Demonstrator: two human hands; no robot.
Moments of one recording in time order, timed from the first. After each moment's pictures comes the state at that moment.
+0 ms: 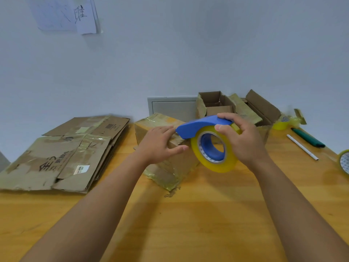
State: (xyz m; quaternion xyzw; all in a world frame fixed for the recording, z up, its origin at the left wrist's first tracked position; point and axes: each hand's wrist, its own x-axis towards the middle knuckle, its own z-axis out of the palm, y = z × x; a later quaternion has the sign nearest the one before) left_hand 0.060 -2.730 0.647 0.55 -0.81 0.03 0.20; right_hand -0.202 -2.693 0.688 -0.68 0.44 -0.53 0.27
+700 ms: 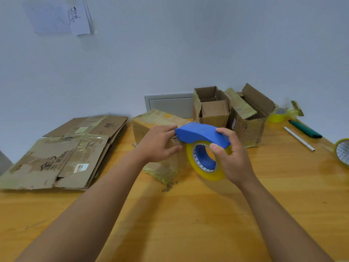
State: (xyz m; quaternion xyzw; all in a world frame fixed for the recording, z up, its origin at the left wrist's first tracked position) left_hand 0.048 -2.721 0.652 0.51 -0.84 0.04 0.15; right_hand -0.202 -2.666 0.630 -0.66 0.44 -0.53 0.29
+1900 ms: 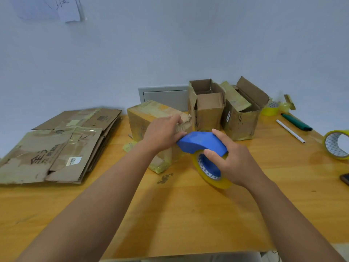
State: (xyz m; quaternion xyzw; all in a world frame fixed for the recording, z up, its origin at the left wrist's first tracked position) left_hand 0.010 -2.732 0.646 0.55 -0.80 0.09 0.24; right_hand -0.226 -2.651 0.625 -0.75 0.54 -0.33 0.18
